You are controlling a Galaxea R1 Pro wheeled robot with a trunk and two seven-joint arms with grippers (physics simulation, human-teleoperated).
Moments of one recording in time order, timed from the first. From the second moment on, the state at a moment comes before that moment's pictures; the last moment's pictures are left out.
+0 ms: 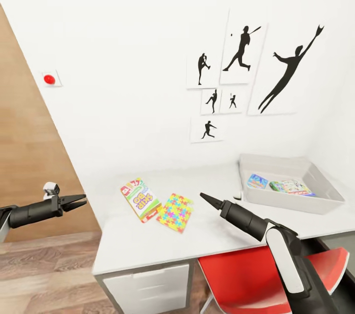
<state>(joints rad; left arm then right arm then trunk) -0.75 0.51 0.29 -0.63 0.05 0.78 -1.57 -0.34 -0.03 -0.06 -1.47 -0.68 0.75 0.69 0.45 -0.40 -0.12</state>
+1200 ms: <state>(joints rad) -0.74 0.51 0.29 -0.63 0.05 0.78 -1.57 -0.34 -0.03 -0.06 -1.47 -0.66 0.75 0.69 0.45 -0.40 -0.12</state>
